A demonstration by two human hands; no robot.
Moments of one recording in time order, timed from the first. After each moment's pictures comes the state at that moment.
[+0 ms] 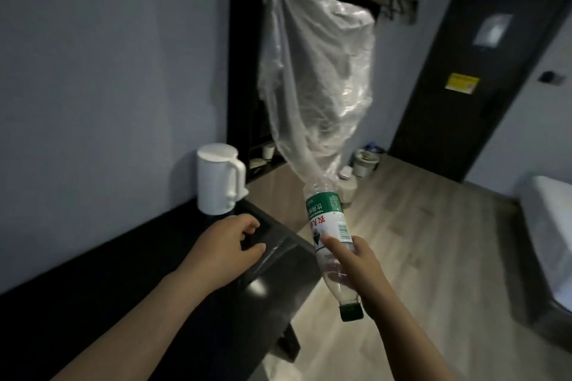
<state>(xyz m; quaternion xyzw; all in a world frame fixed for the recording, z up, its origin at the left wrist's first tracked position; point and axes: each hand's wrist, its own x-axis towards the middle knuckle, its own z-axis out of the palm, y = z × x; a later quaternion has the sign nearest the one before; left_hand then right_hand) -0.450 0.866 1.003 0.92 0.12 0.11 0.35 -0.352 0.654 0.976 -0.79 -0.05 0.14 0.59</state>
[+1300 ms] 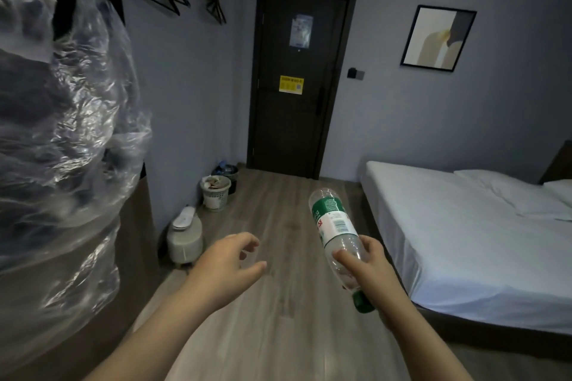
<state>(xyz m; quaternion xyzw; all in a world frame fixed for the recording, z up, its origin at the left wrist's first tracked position) 0.267 0.477 1.009 0.93 -0.13 0.04 0.34 0.241 0.229 1.008 -0.77 0.12 -0.07 0.62</state>
